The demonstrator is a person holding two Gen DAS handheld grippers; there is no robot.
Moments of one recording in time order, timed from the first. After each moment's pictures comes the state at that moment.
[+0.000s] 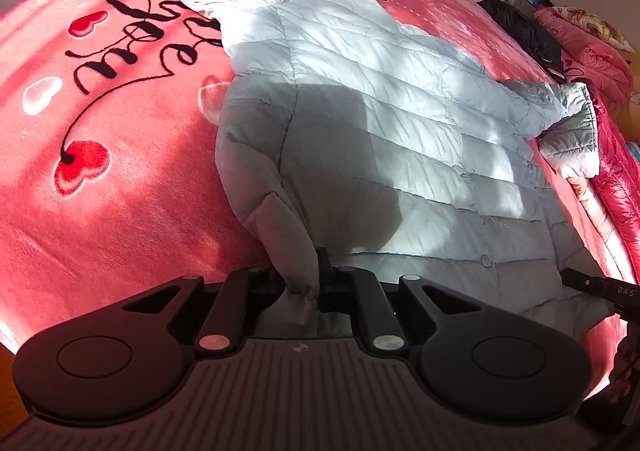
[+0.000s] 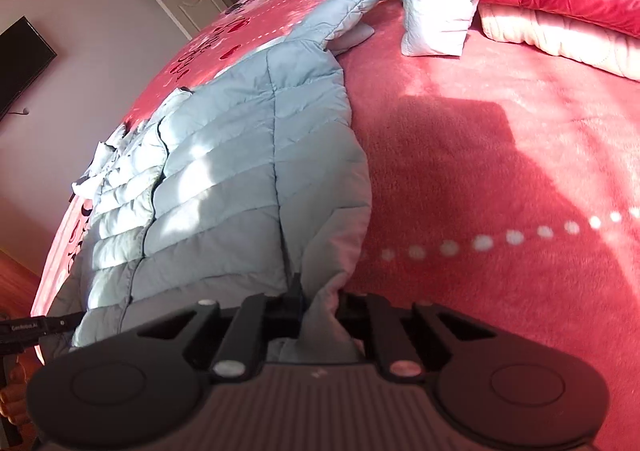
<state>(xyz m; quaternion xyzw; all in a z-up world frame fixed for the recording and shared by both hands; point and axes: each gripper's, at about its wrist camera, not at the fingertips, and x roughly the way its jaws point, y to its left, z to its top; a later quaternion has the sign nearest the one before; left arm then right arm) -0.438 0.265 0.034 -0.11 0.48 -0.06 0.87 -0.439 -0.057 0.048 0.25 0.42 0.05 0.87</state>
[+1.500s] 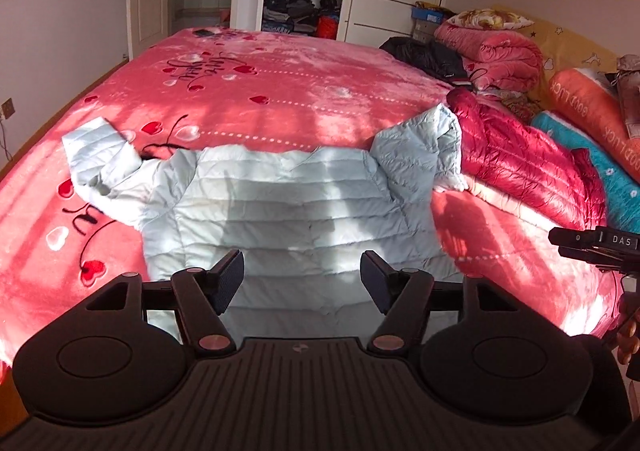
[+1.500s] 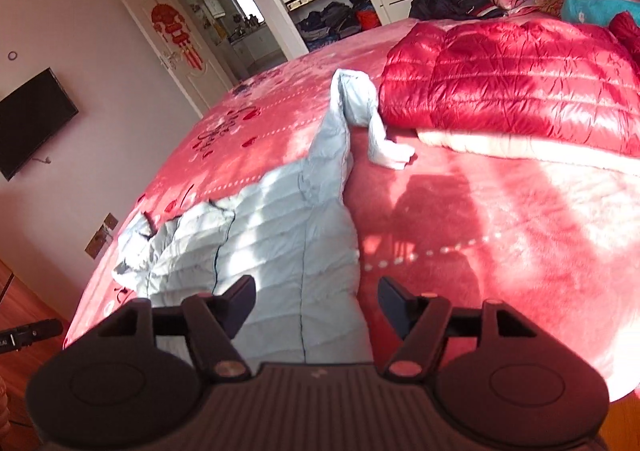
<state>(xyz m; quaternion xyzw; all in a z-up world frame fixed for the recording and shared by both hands) -0.507 0.161 0.177 -0.01 0.34 -0.14 0.93 -0.543 -0.110 0.172 0.27 0.31 0.00 0.91</state>
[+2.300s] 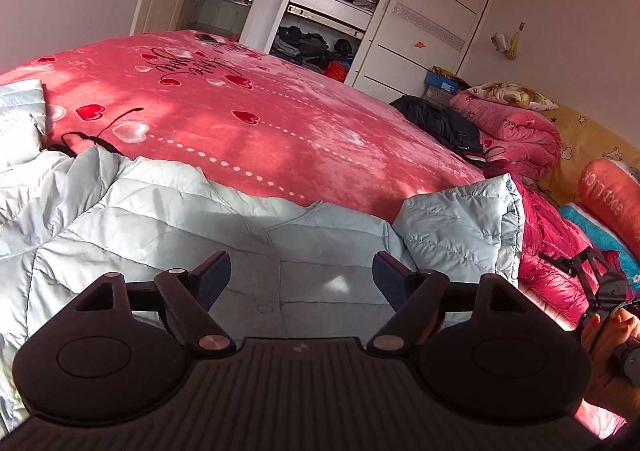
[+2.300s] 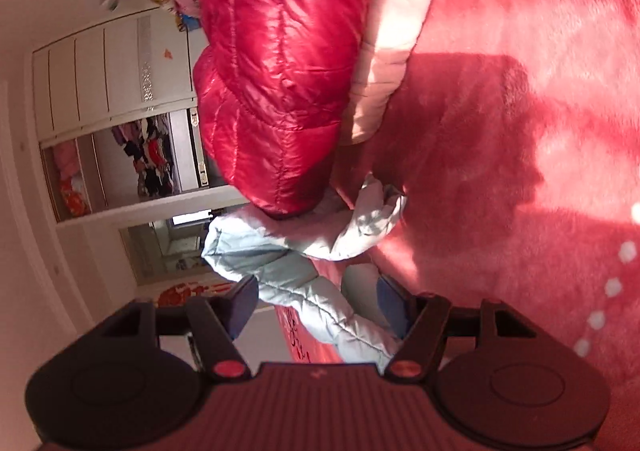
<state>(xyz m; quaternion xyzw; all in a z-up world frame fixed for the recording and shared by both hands) -0.322 0.125 0.053 -0.13 0.27 -0.14 0.94 -0.382 -0.205 -0.005 0.80 0.13 -0.08 0.59</state>
